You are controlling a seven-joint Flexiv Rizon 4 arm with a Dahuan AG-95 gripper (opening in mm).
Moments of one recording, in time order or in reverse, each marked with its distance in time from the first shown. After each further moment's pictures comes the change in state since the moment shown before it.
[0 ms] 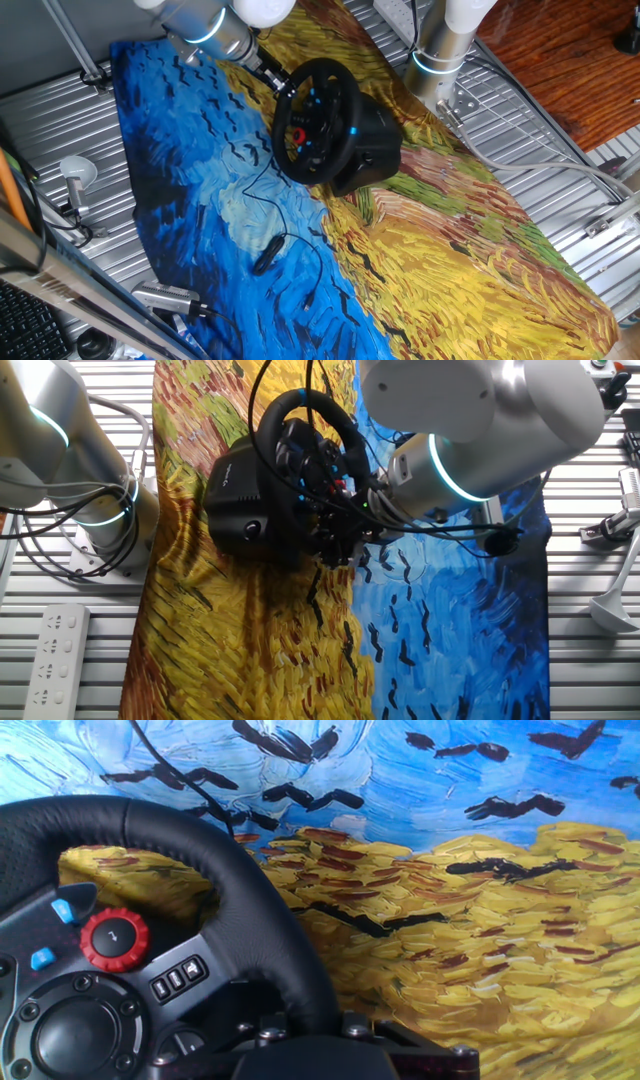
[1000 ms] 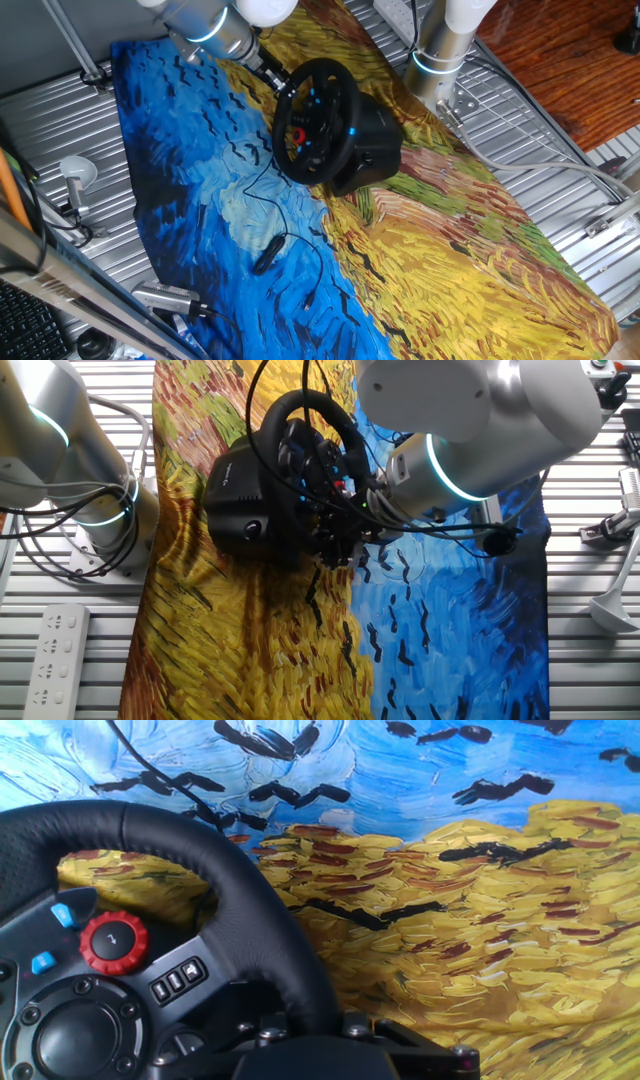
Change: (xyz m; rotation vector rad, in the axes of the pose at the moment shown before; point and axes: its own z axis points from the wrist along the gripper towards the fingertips) arm -0.005 0.001 -0.001 0.003 -0.007 -0.001
